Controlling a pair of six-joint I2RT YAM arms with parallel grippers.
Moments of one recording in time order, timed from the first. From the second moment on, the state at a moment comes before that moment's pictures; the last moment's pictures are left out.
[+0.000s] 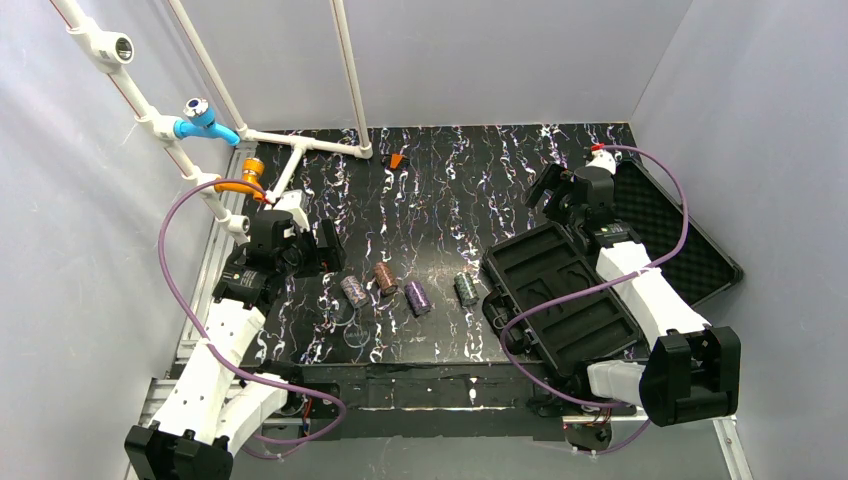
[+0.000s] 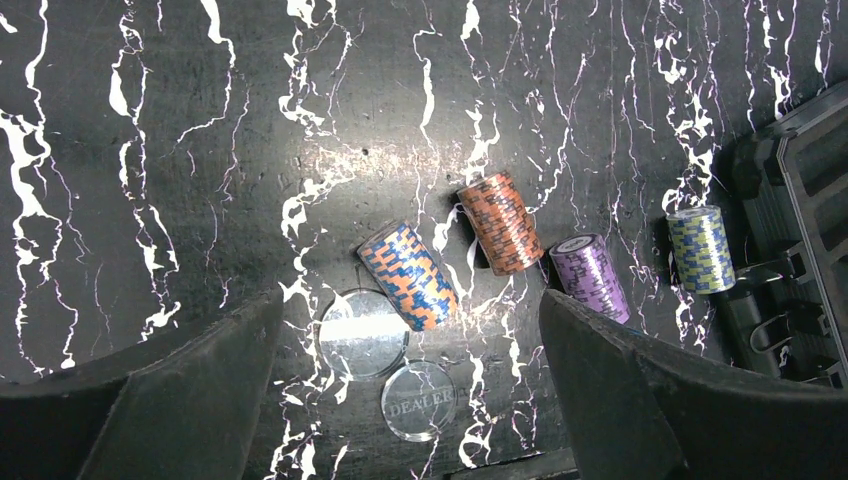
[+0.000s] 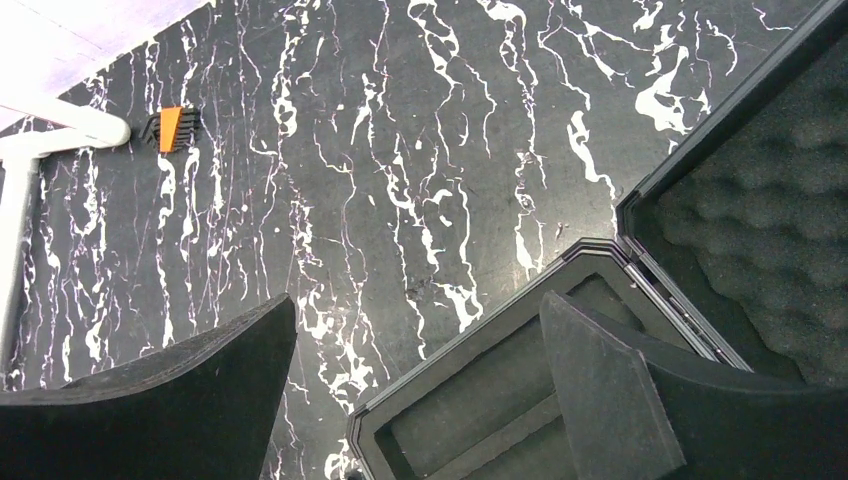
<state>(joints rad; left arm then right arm) -0.22 0.86 0.85 -0.69 0.04 -0.32 0.20 1.22 0.89 -0.14 0.07 0.52</state>
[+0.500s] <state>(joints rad) -0.23 0.86 0.85 -0.69 0.05 -0.32 0.20 1.26 0.91 -0.22 0.11 0.55</state>
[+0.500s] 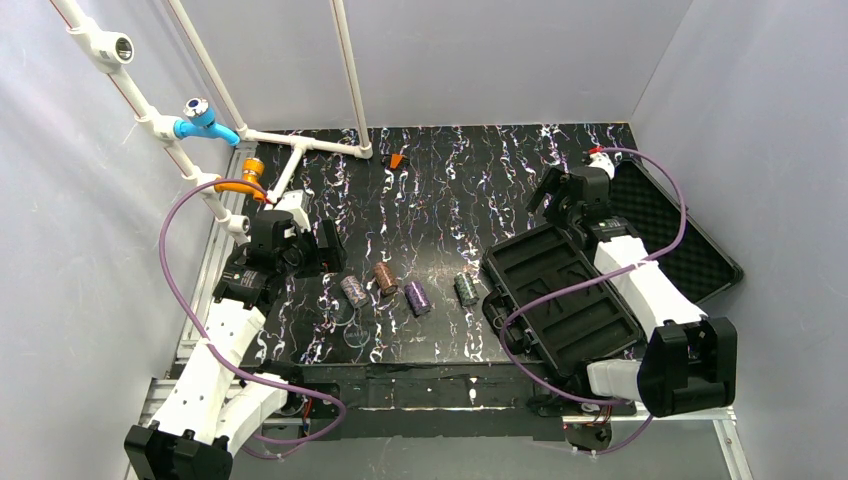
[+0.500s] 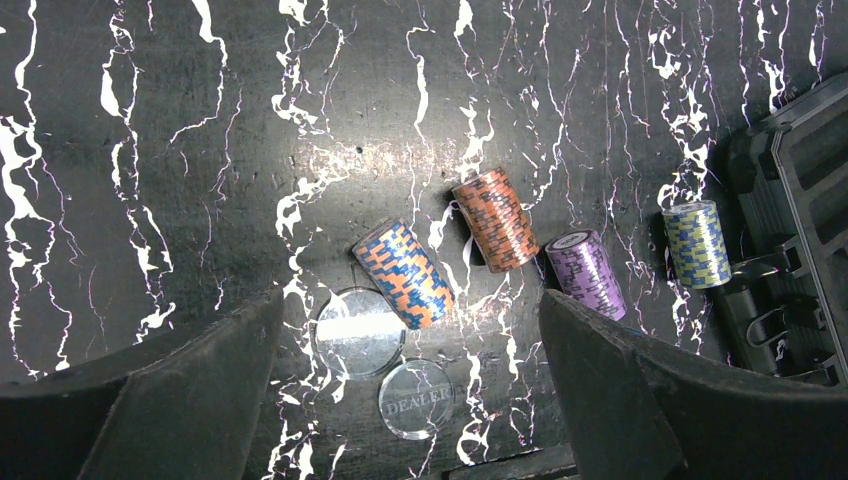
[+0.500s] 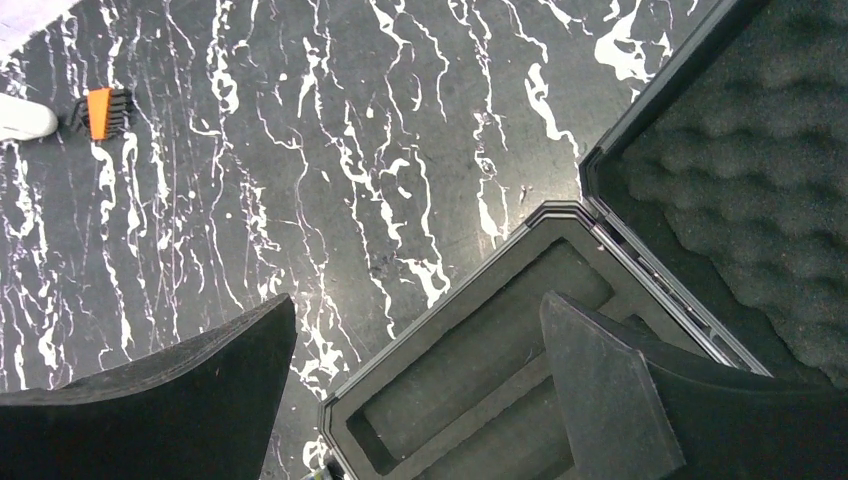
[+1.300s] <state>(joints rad) -0.24 0.88 0.85 -0.69 0.05 -0.31 0.30 1.67 1.21 -0.66 0.17 0.74</state>
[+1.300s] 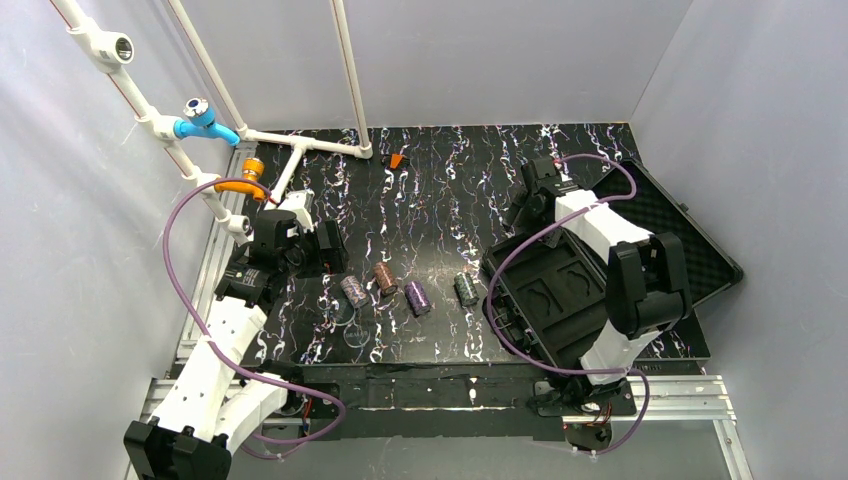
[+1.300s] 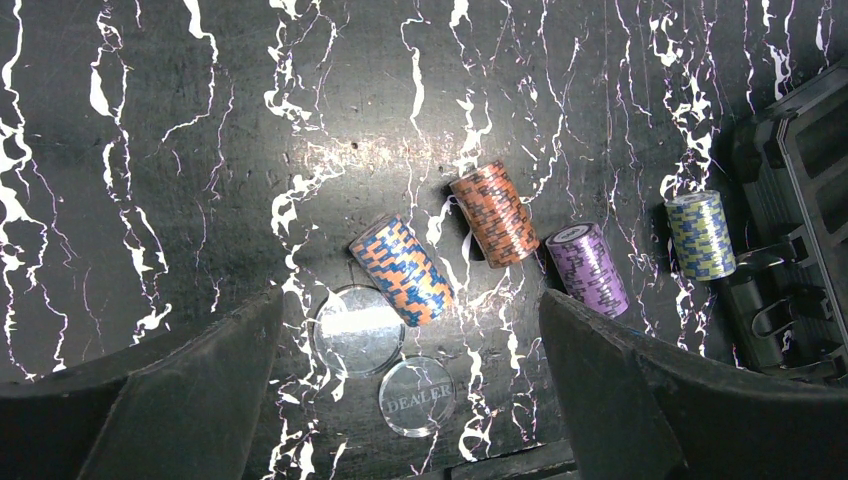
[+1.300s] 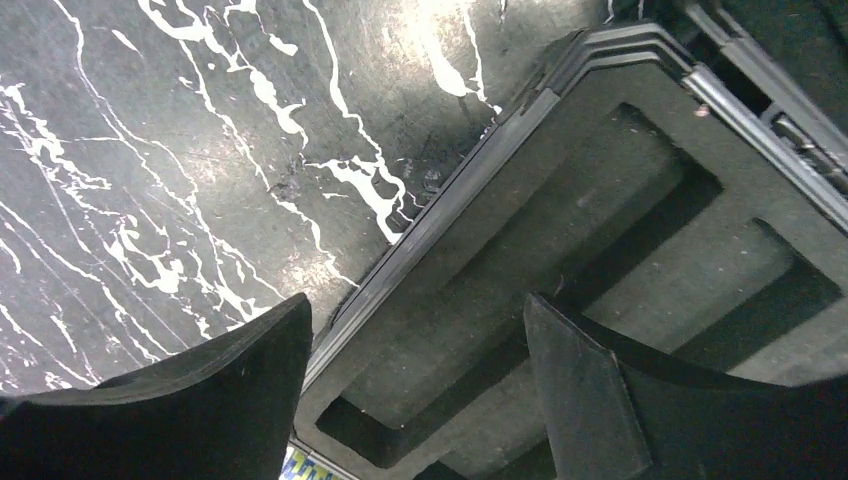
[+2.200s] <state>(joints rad) -0.25 0.88 0.85 -0.69 0.05 -0.31 0.41 1.92 1.45 -0.71 0.11 0.72</state>
